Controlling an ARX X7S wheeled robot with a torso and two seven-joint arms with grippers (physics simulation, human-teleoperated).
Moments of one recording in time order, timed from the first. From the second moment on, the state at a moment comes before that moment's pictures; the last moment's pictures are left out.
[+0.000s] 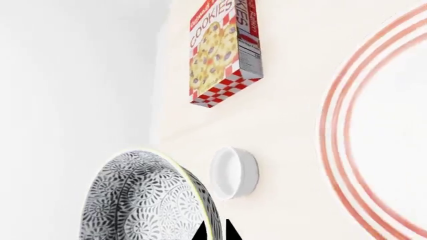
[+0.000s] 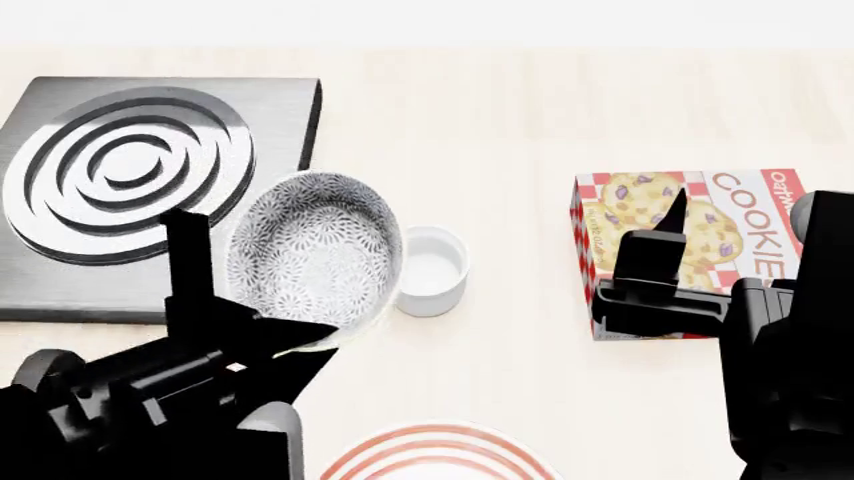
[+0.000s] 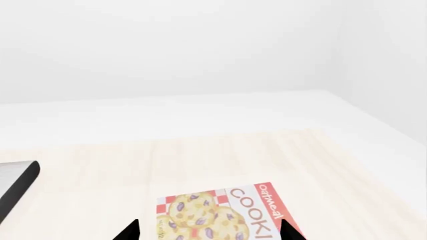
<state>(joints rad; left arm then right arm) -1.40 -0.69 1.41 0.68 -0.21 -0.95 0.20 0.63 0.32 0.20 -0.67 0.55 1.27 0.34</state>
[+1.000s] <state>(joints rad) -1.45 -0.58 1.61 0.84 -0.14 -1.03 0.29 0.63 0.33 0.20 -0.66 0.58 1.26 0.36</state>
